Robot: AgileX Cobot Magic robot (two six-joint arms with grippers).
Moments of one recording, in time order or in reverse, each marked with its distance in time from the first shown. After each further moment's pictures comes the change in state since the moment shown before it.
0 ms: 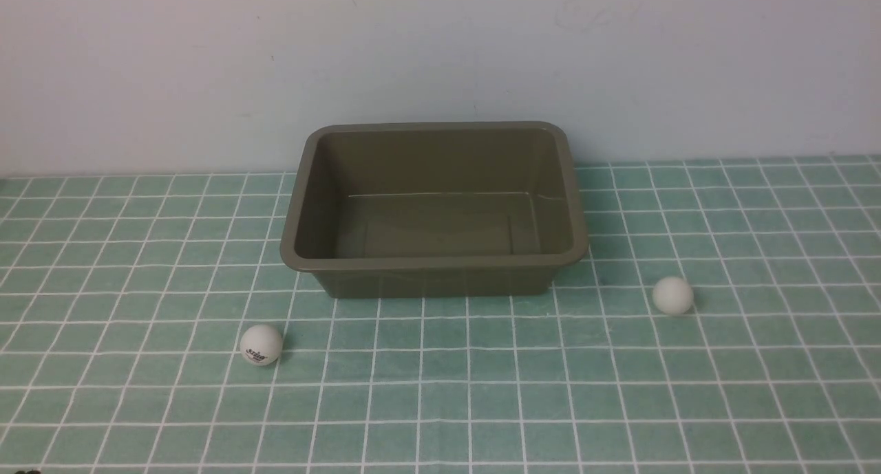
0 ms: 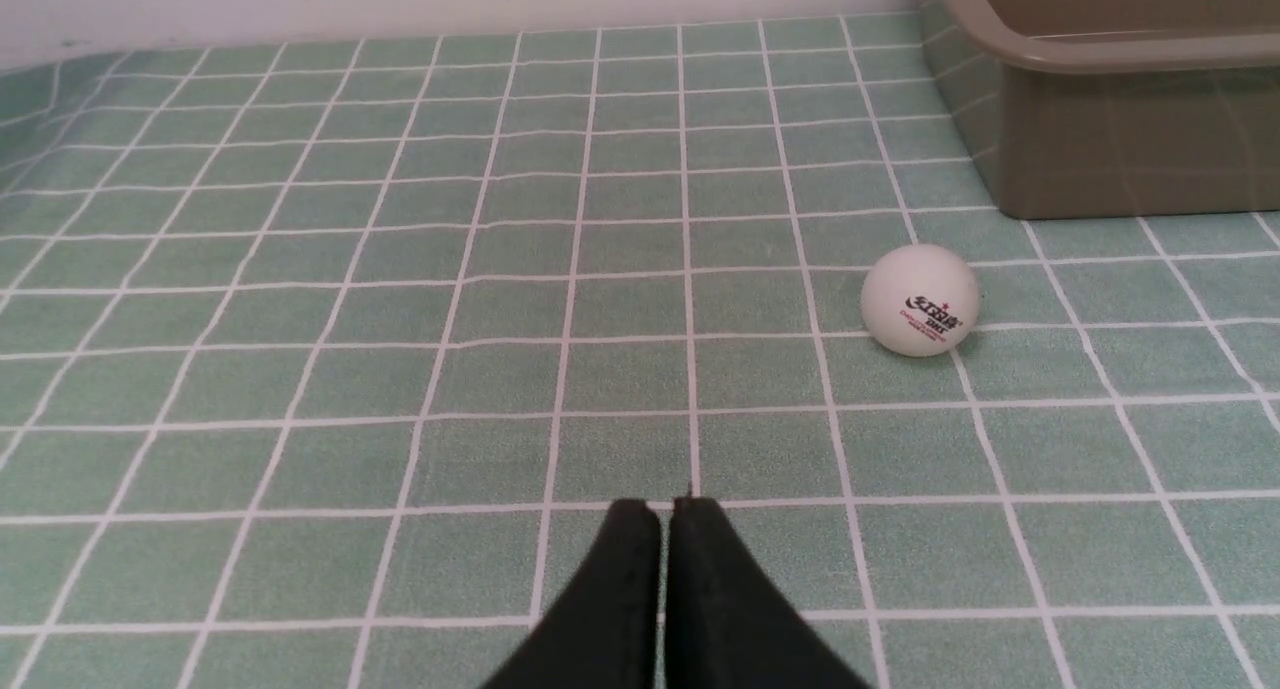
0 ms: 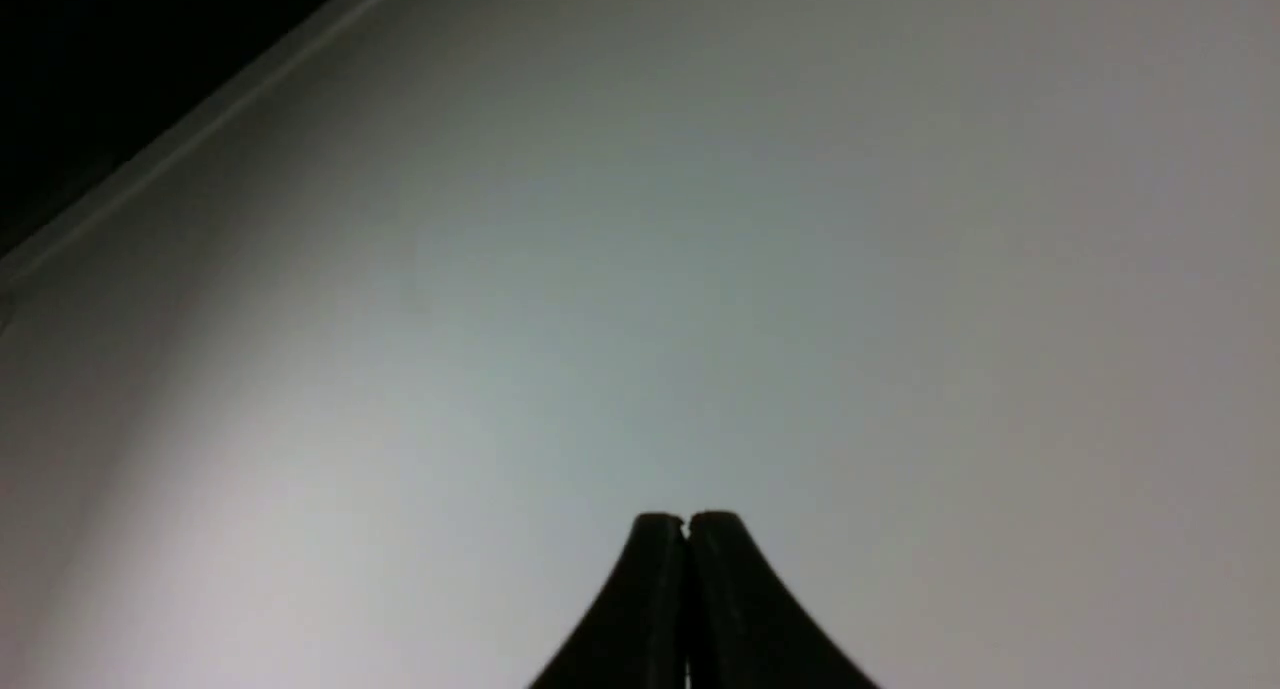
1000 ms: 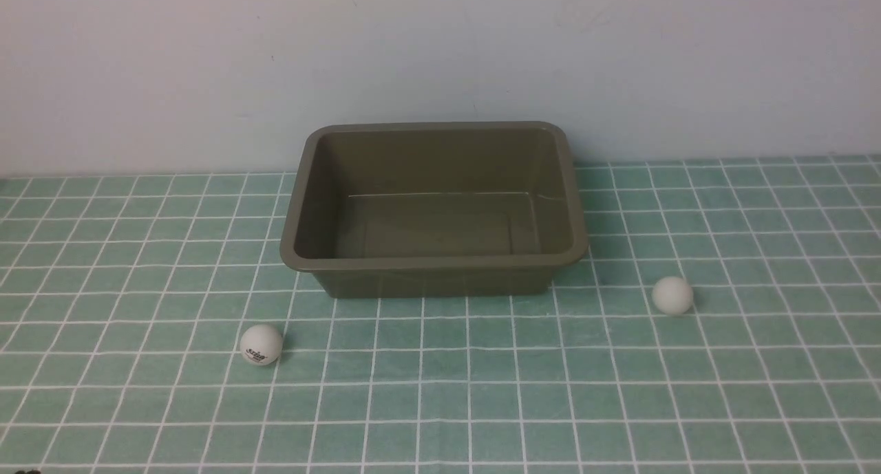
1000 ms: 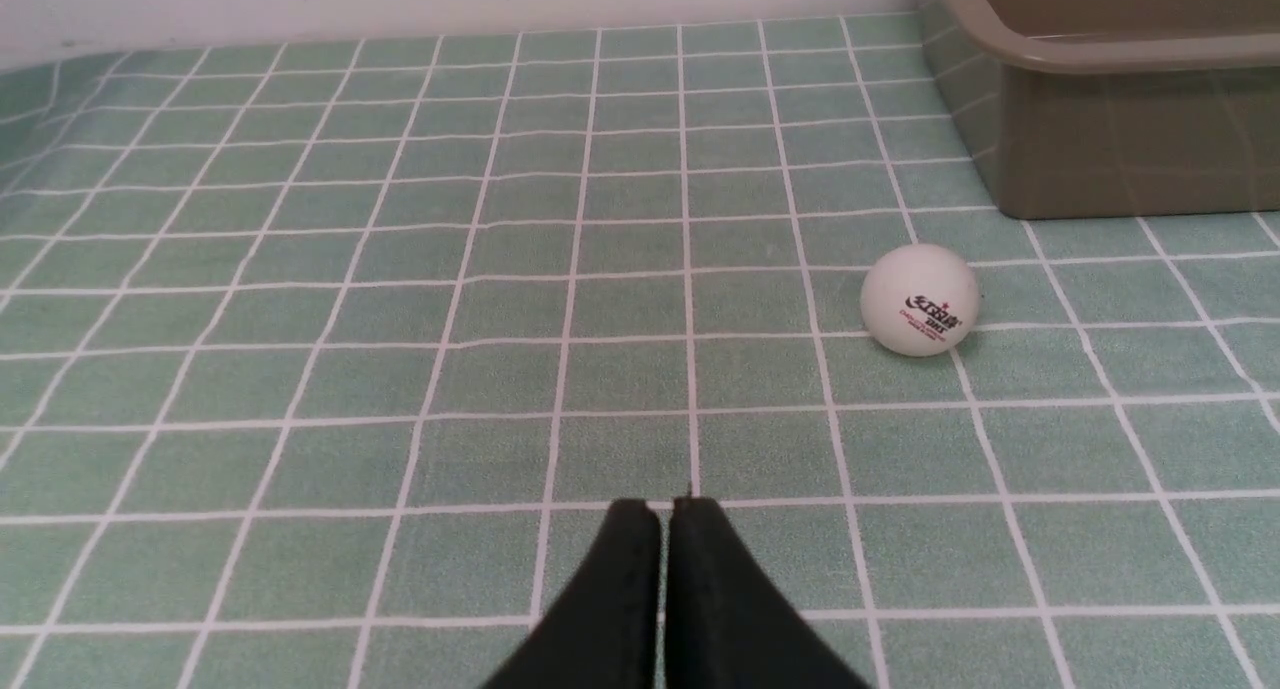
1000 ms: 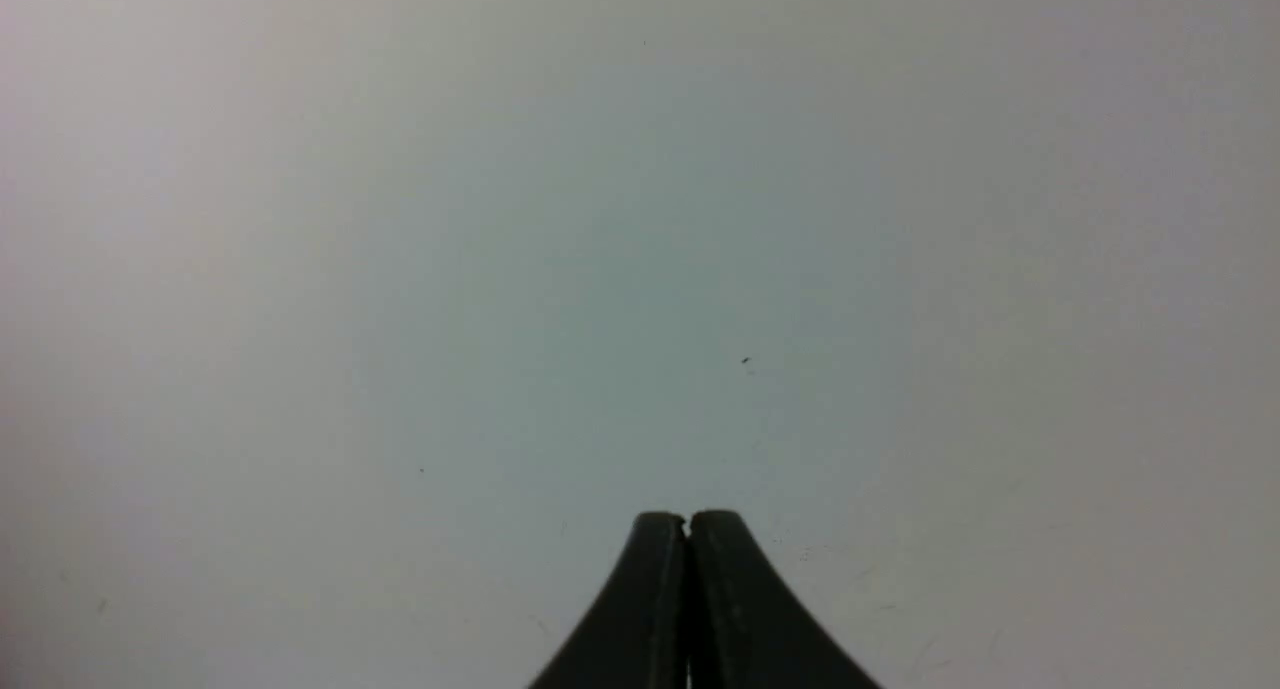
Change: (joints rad) right arm 0.000 0.682 -0.725 -1.430 0.435 1.112; left arm 0.000 0.000 0.000 0.000 0.000 0.000
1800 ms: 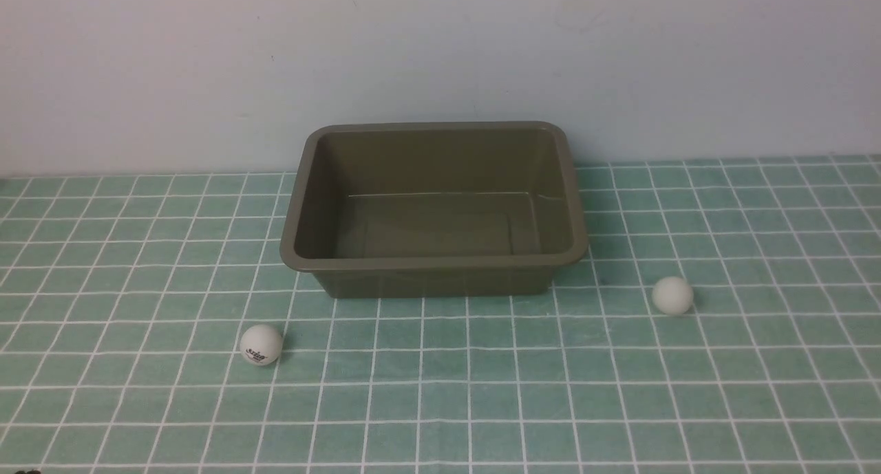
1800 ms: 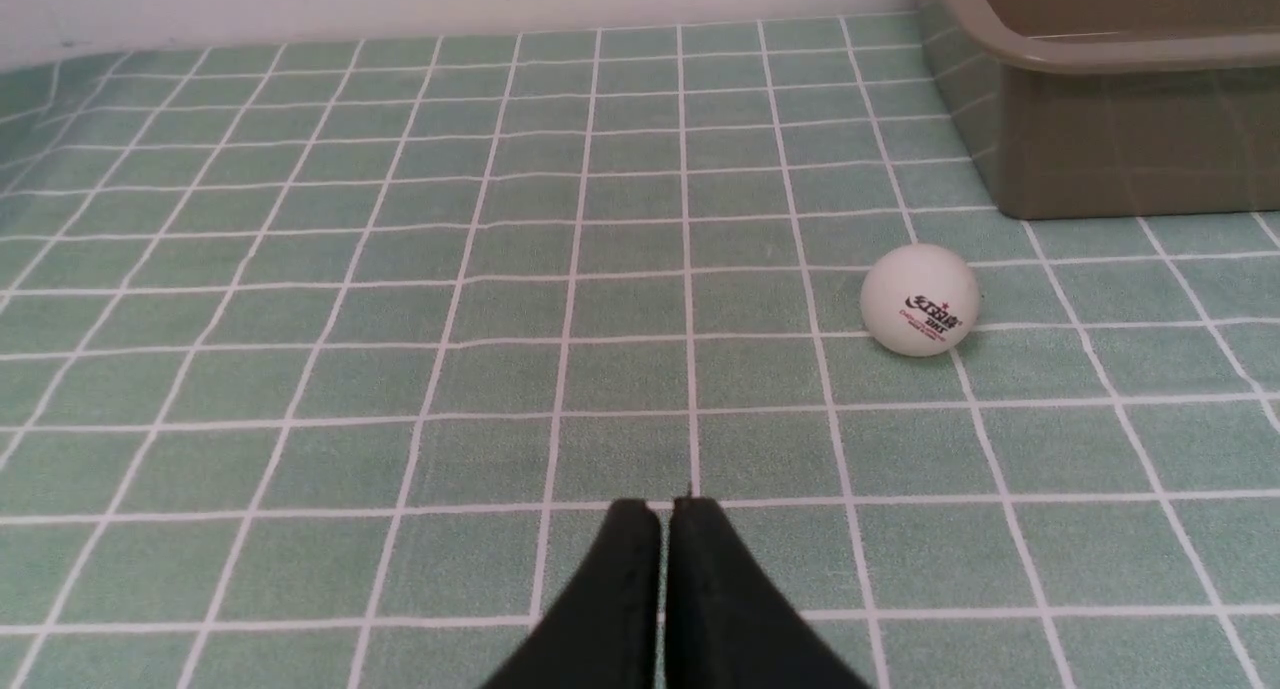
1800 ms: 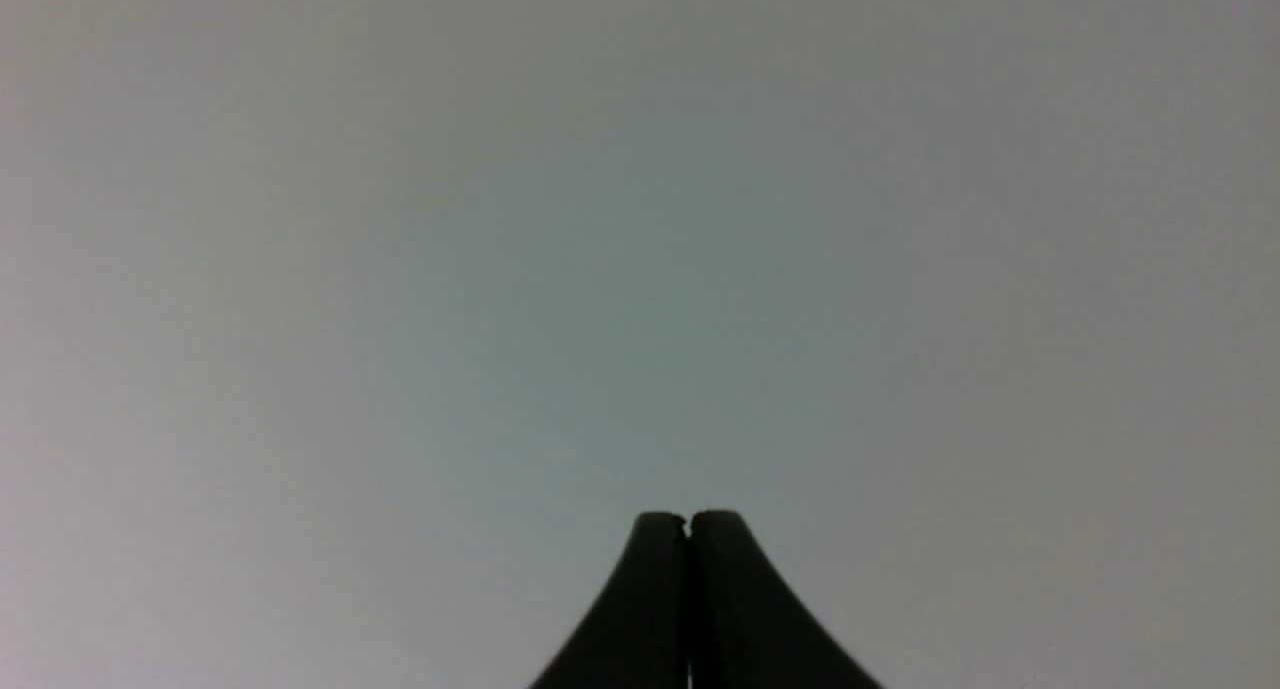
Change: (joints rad) right arm 0.000 0.266 -0.337 -0.367 0.362 0.895; left arm 0.000 0.000 0.000 0.000 0.000 0.000
